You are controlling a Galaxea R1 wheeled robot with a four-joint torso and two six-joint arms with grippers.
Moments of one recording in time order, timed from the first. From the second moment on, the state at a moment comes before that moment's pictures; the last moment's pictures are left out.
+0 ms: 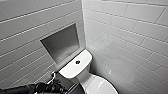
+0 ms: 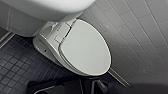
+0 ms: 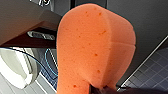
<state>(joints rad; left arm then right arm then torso) 0.54 2.20 -1.42 -0.17 0.36 -0.08 -1.53 2.82 -2.38 -0.08 0.26 0.09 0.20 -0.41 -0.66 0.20</state>
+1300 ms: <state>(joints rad) 1.14 2.54 -1.98 0.07 0.17 -0.03 -1.51 2.93 -2.56 -0.08 0.26 0.09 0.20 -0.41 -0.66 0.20</state>
